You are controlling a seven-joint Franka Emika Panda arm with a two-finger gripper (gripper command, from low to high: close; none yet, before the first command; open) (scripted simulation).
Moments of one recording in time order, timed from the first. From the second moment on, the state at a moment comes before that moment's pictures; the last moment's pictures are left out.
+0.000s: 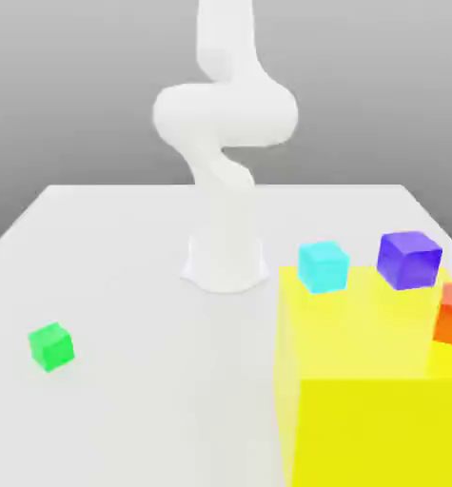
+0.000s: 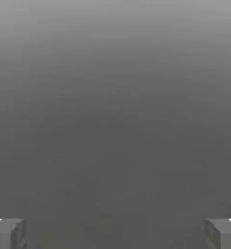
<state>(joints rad) -0.05 -0.72 -0.03 -2.35 -0.03 2.35 0.81</state>
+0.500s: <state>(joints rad) -0.34 -0.16 -0.29 -2.66 -0.08 2.70 0.82</state>
